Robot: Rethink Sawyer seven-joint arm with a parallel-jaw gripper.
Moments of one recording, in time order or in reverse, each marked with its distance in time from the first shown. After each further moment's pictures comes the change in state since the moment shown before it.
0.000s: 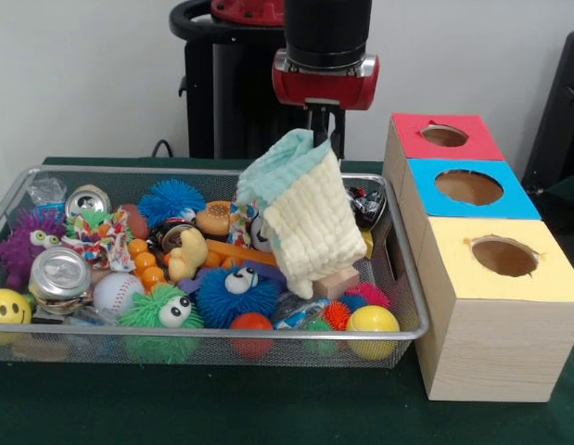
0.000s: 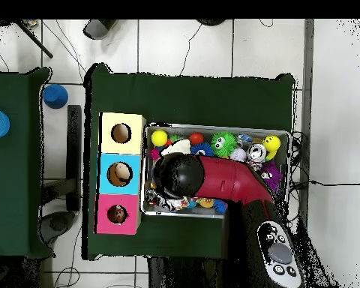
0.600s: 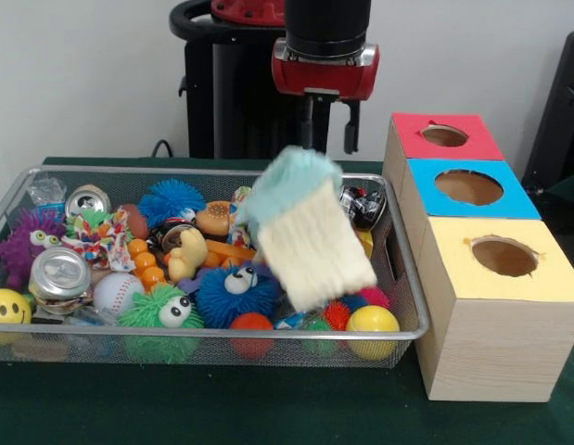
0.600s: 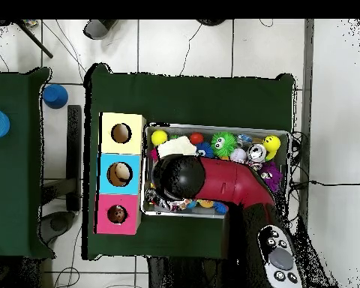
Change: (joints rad) arm 0.005 -0.016 -0.013 0.007 0.005 0.010 0.000
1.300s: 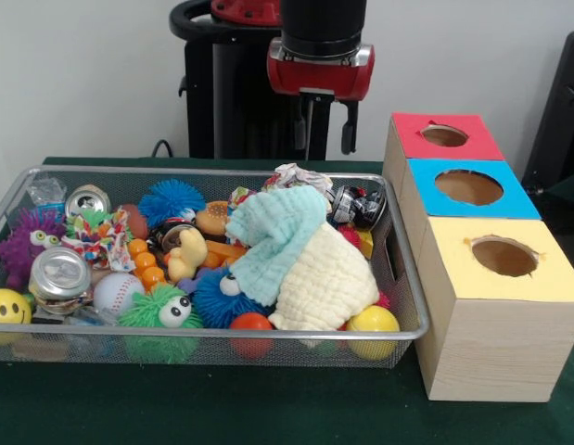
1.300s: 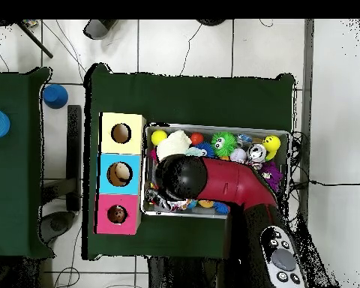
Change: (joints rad) arm -0.008 0.000 -0.002 0.000 -0.002 0.000 0.000
